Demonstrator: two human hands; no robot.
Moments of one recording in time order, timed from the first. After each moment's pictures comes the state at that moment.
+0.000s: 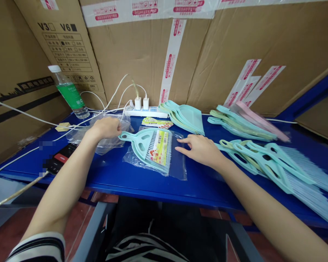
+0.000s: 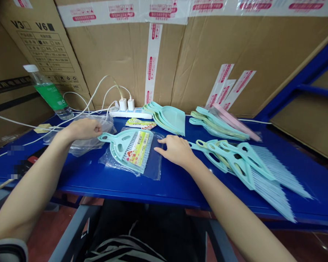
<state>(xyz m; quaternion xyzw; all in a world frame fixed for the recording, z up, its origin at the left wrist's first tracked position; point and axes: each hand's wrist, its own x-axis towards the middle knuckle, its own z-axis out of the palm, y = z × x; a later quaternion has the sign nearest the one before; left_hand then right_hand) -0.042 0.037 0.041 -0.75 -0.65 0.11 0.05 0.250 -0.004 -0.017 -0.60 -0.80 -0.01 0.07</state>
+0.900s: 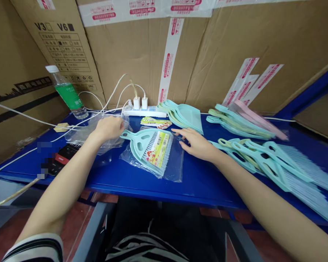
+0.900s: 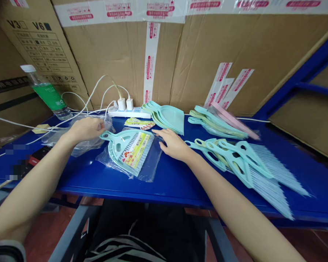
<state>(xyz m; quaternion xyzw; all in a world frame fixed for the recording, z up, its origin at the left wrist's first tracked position) -0.025 0.031 0.036 -0.72 -0.68 0.09 0.08 0.272 0.025 -0.040 -0.43 -0.87 0.07 0.22</state>
